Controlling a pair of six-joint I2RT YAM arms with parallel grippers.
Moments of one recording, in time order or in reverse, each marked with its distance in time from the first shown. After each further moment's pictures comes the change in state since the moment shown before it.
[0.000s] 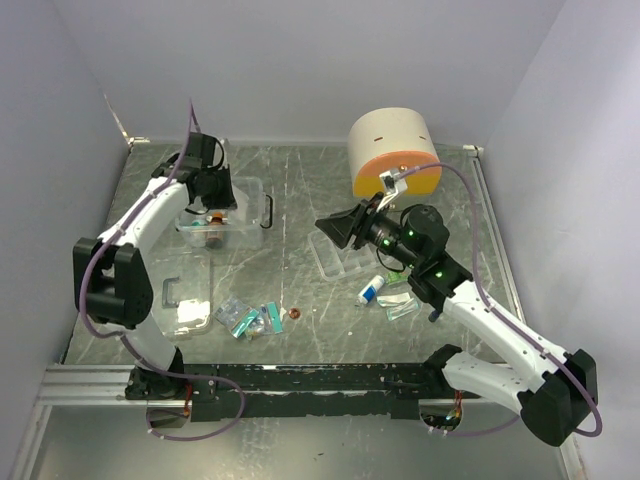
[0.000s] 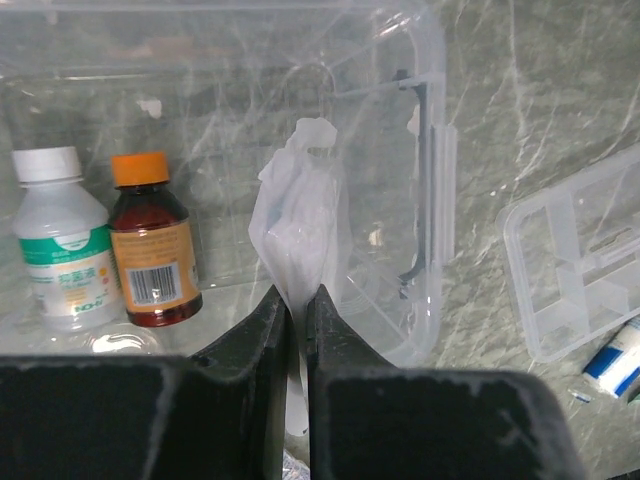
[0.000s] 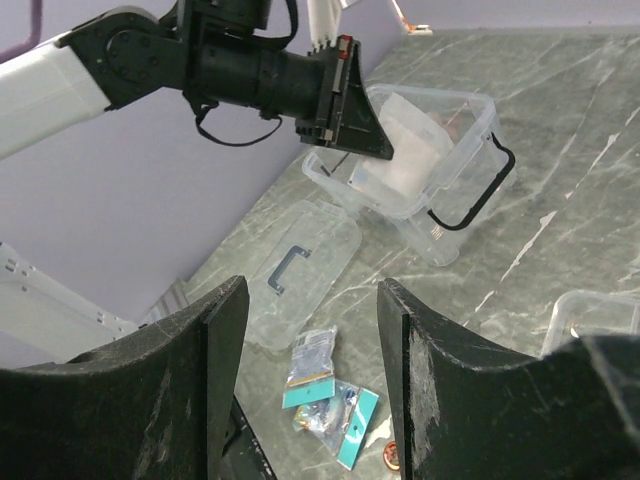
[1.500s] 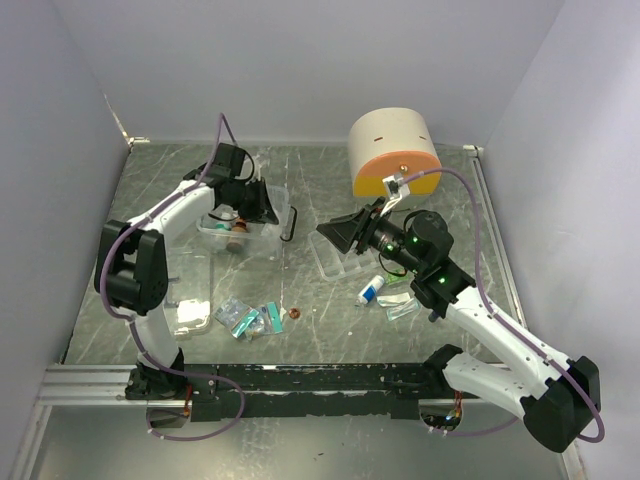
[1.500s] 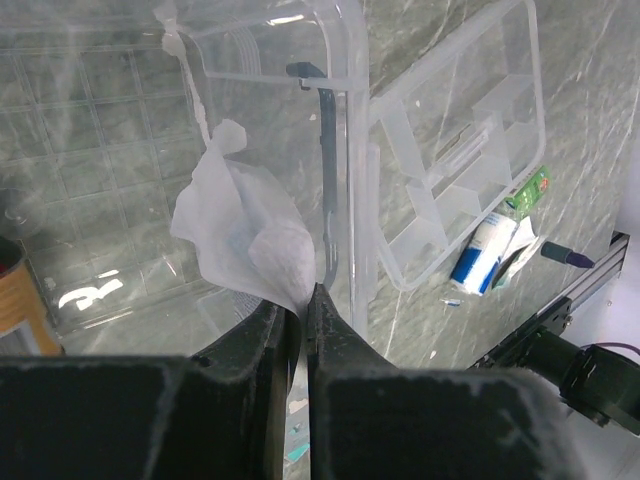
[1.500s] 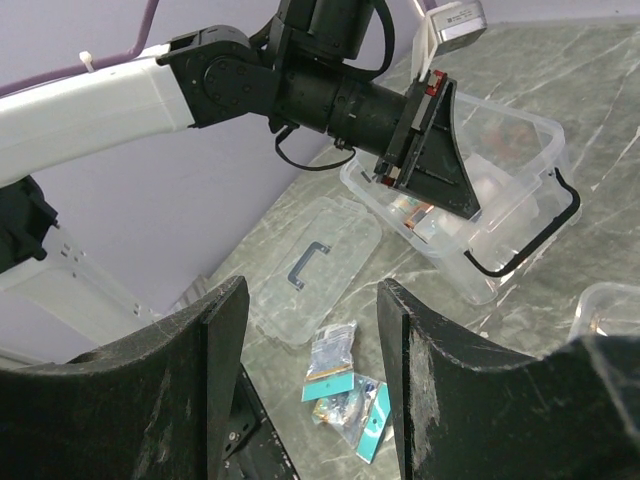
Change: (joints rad) left arm -0.117 0.153 -0.012 0.089 0.355 -0.124; right arm 0.000 -0.042 -0.055 0.033 -0.026 0.051
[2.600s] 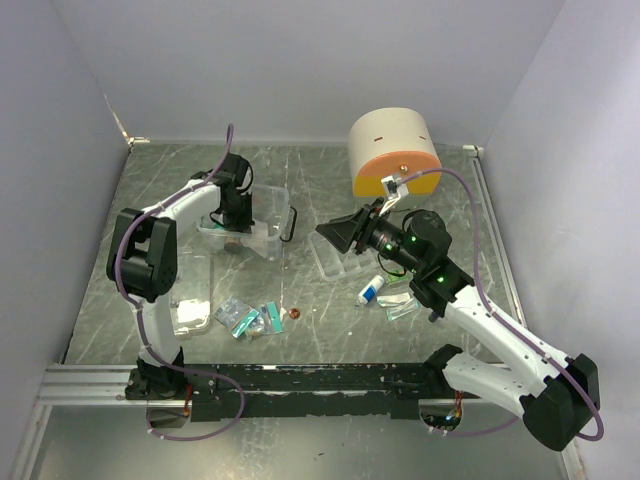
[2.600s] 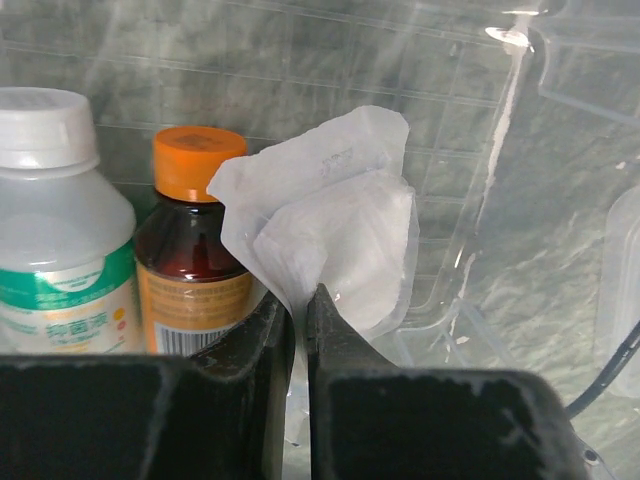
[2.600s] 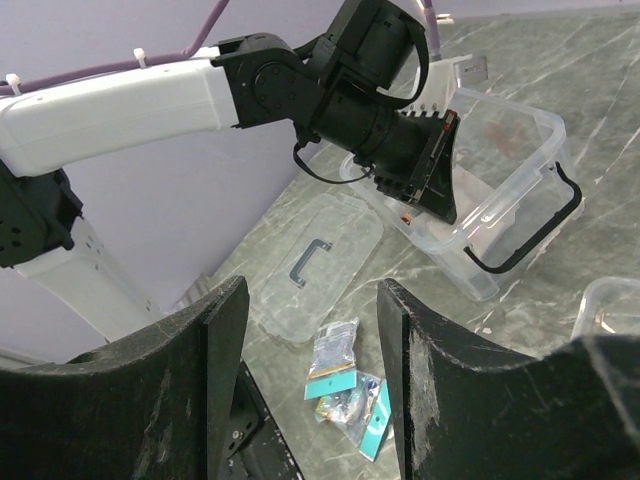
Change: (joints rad) left arm 0.015 0.117 0.015 -0.117 -0.385 0.068; right arm 0.000 0.010 -0.002 0.000 0.000 0.011
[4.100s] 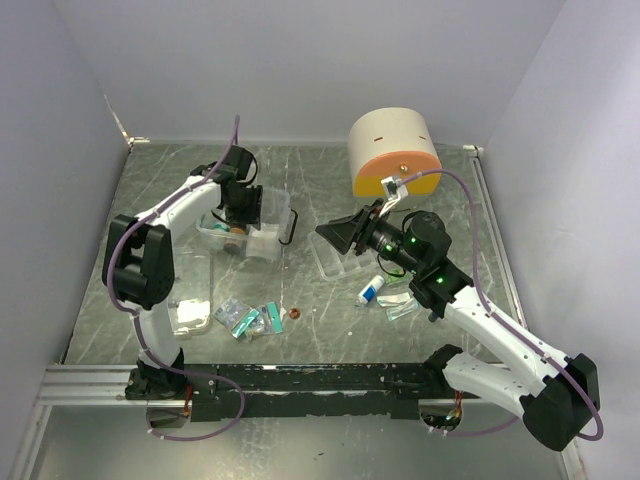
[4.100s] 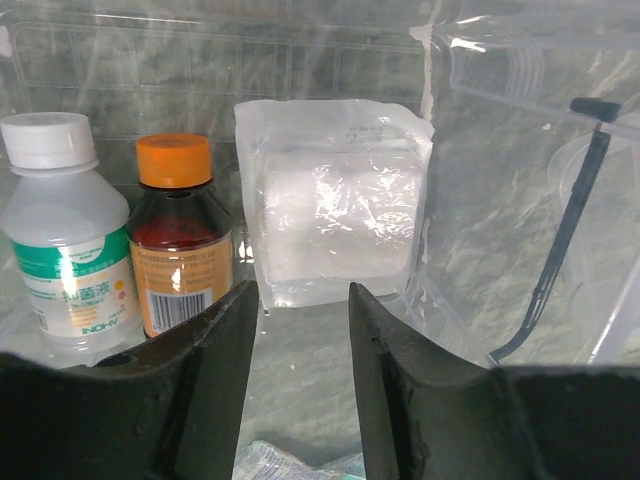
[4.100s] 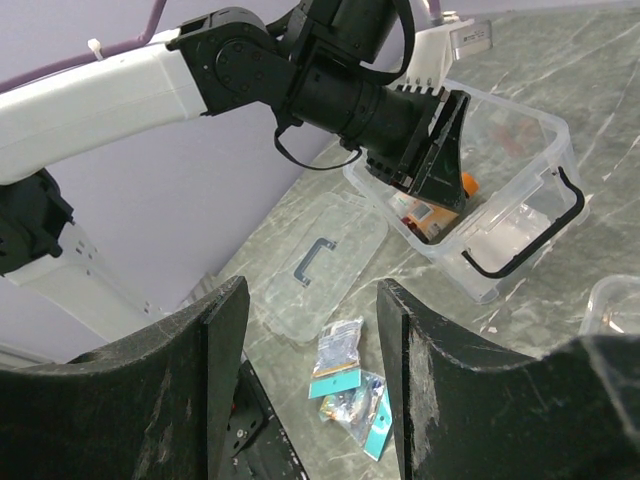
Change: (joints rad) left arm -0.036 -0.061 0.057 -0.067 -0.019 0.078; right arm 0.000 -0.001 -0.013 0.019 -0.007 0.015
